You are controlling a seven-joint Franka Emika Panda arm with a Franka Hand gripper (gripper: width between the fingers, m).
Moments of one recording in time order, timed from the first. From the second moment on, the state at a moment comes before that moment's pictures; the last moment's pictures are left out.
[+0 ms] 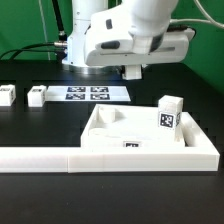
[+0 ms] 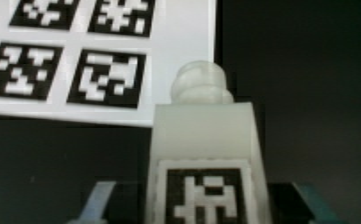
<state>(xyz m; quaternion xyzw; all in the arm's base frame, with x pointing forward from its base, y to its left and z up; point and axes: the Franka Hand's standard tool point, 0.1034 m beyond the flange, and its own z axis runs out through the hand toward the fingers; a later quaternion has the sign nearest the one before) 0.415 0.067 0.078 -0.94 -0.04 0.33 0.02</state>
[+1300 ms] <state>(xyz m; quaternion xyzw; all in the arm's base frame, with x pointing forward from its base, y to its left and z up) 0.506 0.039 0.104 -0.99 -0.09 -0.04 0.01</state>
